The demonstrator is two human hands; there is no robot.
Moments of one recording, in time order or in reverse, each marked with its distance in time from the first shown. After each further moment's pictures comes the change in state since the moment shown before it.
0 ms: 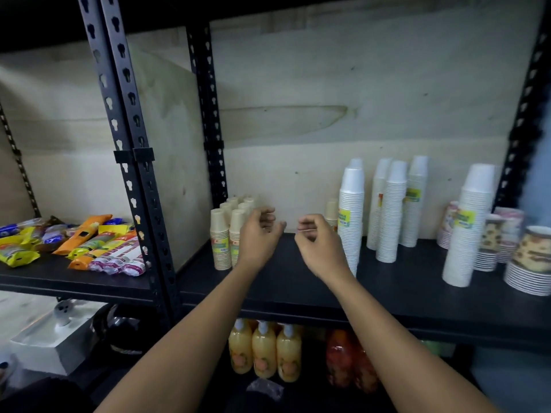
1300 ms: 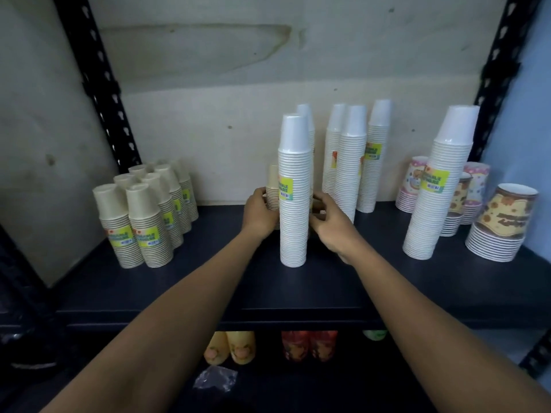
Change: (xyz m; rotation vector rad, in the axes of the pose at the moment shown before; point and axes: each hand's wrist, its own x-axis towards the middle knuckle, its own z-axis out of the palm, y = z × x) left_hand 0.047 -0.049 0.183 0.042 -0.301 -0.233; right_hand 0.070 0.154 -0.095 -0.049 -0.103 0.274
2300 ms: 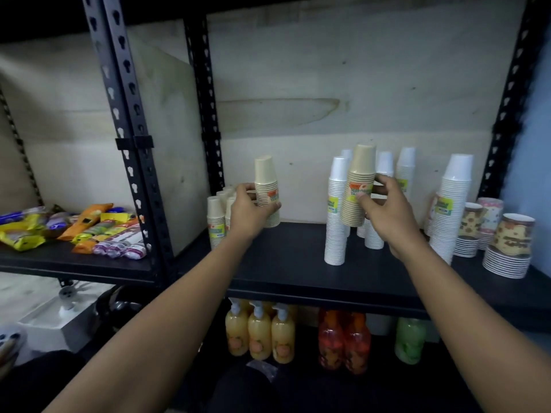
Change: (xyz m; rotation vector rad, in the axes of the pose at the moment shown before) left_hand -0.123 0.059 -0.173 -0.099 0.314 0.129; right_hand -0.111 -0.131 -0.038 0.131 0.285 -0.256
